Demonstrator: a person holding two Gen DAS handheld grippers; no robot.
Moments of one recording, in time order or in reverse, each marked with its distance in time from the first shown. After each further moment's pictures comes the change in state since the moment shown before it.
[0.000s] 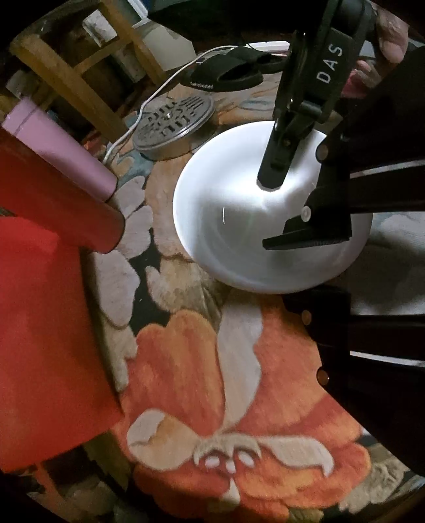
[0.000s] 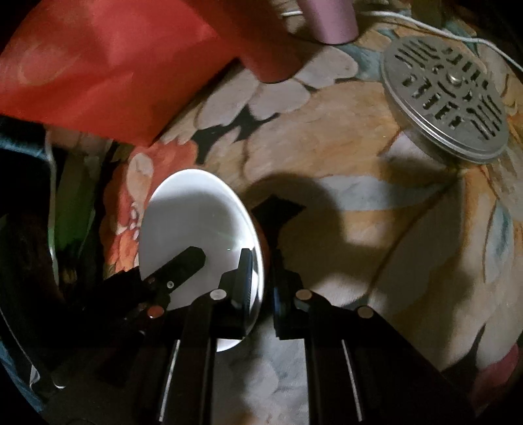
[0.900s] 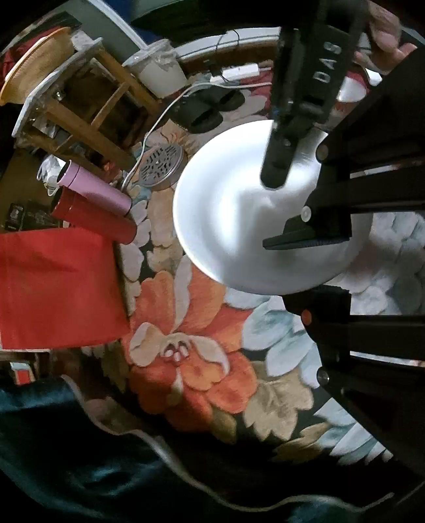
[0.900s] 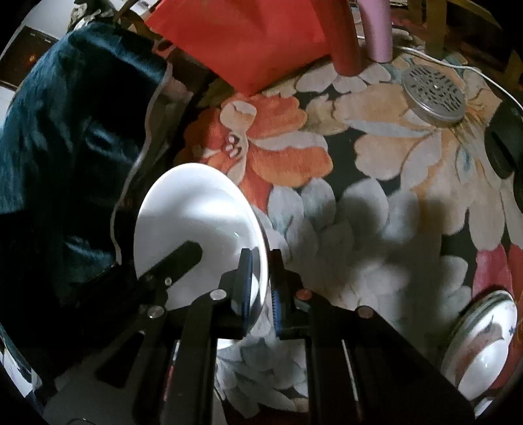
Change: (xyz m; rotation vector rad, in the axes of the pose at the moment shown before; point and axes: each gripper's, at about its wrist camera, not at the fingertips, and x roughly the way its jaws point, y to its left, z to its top) left arm -0.203 0.007 -0.119 -0.026 -0.076 0.044; right arm -0.123 0.120 -0.140 -0.122 0.021 0.007
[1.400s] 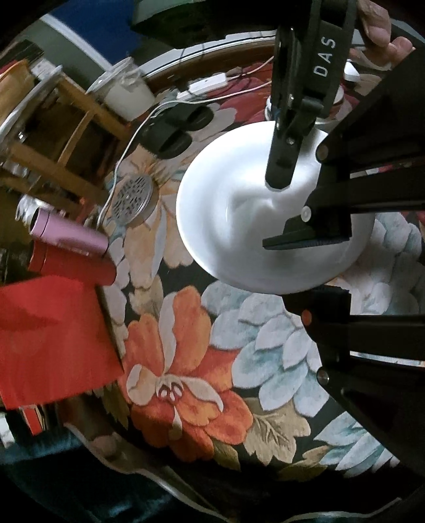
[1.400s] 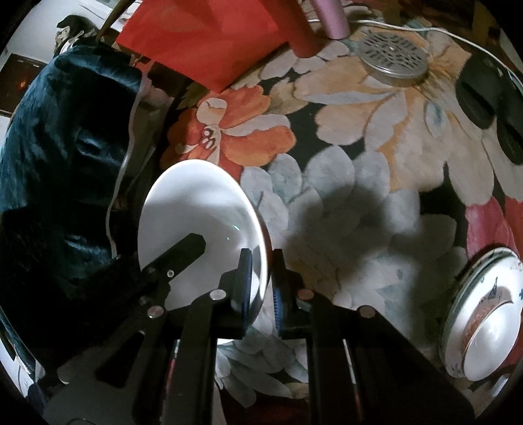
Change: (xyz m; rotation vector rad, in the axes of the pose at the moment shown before) left arm 0.019 -0.058 -0.027 0.135 0.035 -0.037; right arm -0.018 -0.059 -0.039 0.114 -0.011 0.047
